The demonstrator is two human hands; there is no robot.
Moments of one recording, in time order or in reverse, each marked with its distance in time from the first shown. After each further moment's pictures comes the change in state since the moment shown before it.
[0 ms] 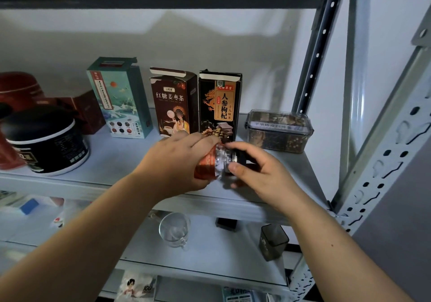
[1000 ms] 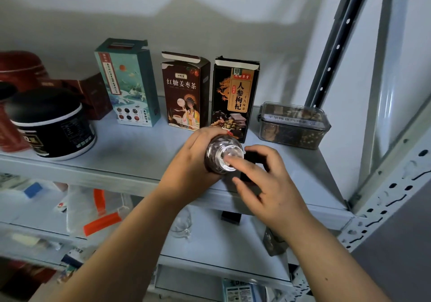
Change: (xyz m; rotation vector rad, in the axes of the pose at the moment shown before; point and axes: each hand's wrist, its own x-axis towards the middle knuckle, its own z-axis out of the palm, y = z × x) left_hand -0.012 0.013 0.053 -0.648 0.384 -0.132; right_hand -0.019 0.037 0.013 -0.860 0.145 -0.569
